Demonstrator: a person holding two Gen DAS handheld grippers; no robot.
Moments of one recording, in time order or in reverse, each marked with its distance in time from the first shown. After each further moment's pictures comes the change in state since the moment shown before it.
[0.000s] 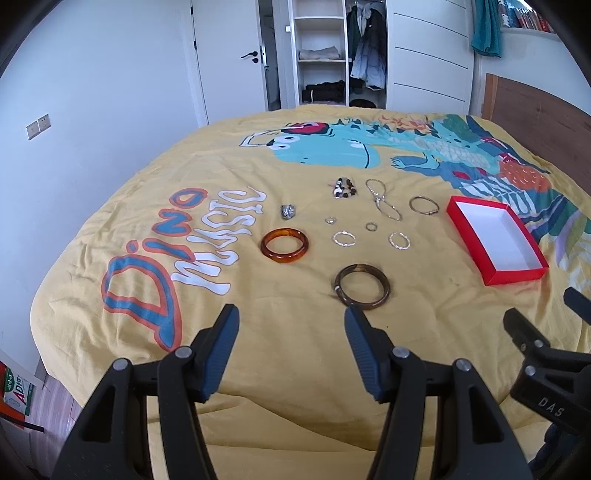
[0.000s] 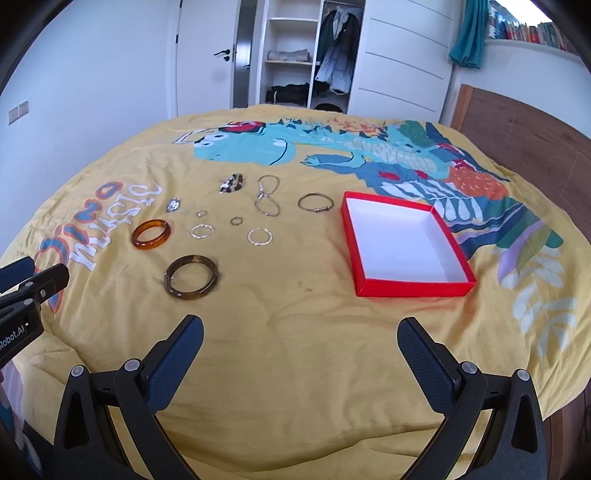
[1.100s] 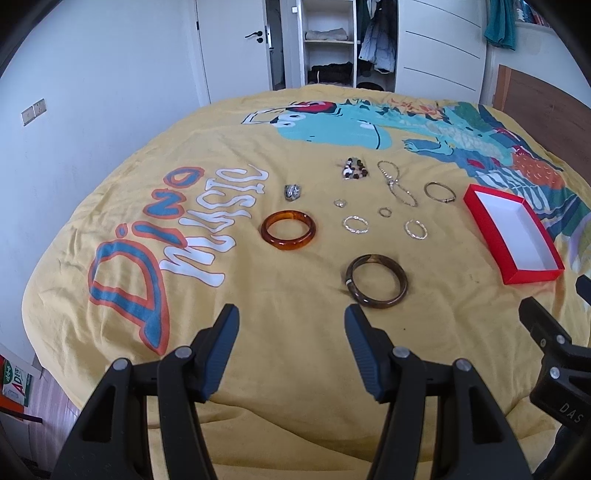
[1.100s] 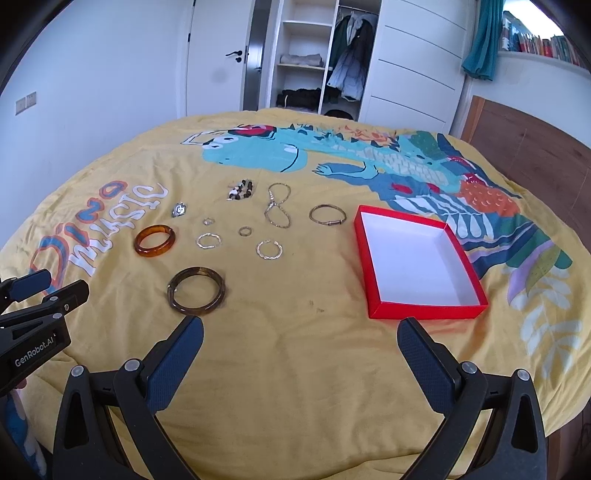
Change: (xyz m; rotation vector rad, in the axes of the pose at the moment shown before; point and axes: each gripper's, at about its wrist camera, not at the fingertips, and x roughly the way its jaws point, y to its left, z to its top) left arm 0.046 0.003 0.002 -0.024 0.081 0.005; right arm 0.023 0.014 0.013 -0.047 -0.001 0.023
